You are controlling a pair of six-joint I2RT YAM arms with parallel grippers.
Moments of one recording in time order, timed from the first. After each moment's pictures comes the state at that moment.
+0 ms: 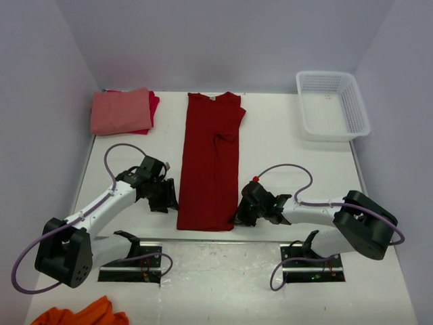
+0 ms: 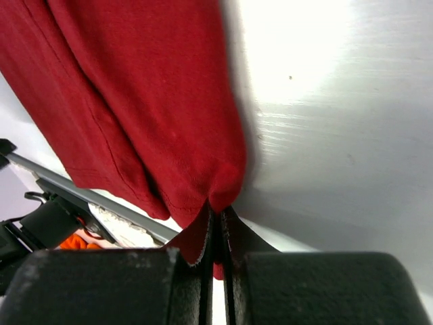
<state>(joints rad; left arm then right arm) -0.38 1.15 0.64 -0.74 0.23 -0.55 0.92 1.37 0.44 -0.05 -0.12 1.32</state>
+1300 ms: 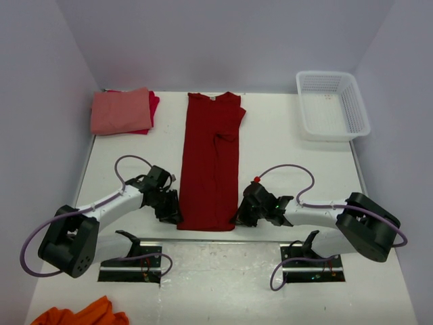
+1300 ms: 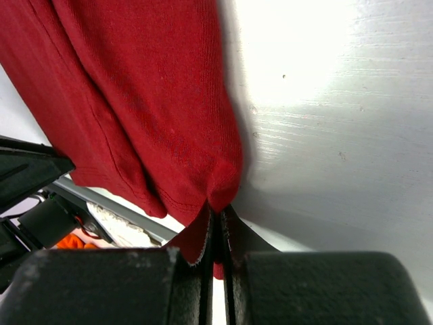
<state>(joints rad) -0.44 1.23 0.51 -0.60 0.35 -0.63 0.92 1.35 0.42 -0.03 -0.10 1.31</state>
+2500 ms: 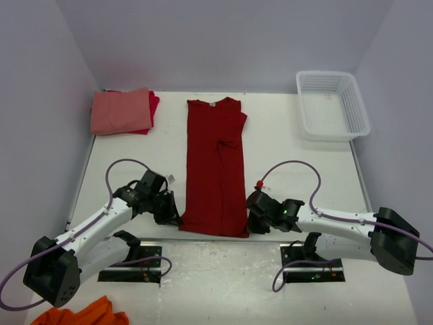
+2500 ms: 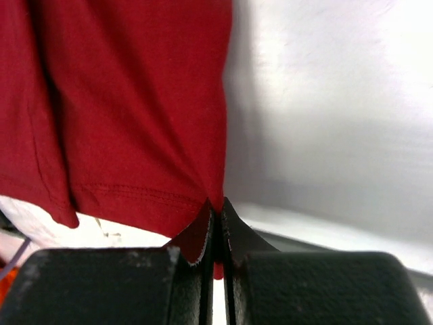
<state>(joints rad) -0.49 0.98 0.49 -0.69 0.40 -0.72 1.04 1.12 0.47 -0.45 0.06 1.18</state>
